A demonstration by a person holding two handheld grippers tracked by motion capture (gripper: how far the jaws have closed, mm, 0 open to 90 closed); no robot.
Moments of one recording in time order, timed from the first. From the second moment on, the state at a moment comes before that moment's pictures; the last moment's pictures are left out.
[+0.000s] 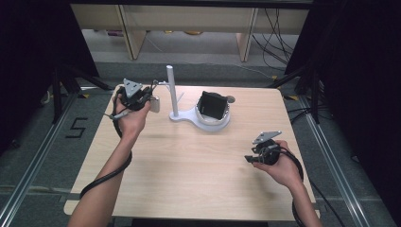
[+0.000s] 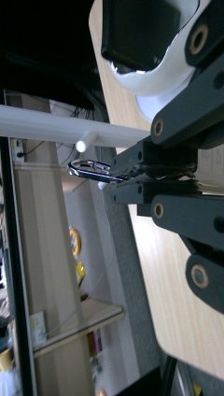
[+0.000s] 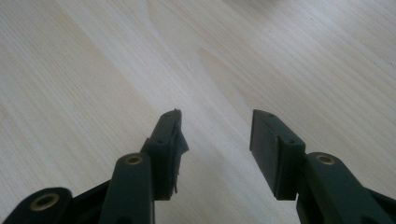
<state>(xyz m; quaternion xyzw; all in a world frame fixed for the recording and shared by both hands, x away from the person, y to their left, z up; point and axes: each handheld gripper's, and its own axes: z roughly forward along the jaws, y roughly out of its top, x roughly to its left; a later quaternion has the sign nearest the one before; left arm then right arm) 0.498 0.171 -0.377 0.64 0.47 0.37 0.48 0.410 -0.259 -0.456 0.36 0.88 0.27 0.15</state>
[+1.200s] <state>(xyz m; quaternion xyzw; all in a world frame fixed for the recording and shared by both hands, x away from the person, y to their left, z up) 0.497 0.174 -0.382 0.62 0.47 0.31 0.55 0.408 -0.263 -0.448 0.36 0.88 0.26 0.15</state>
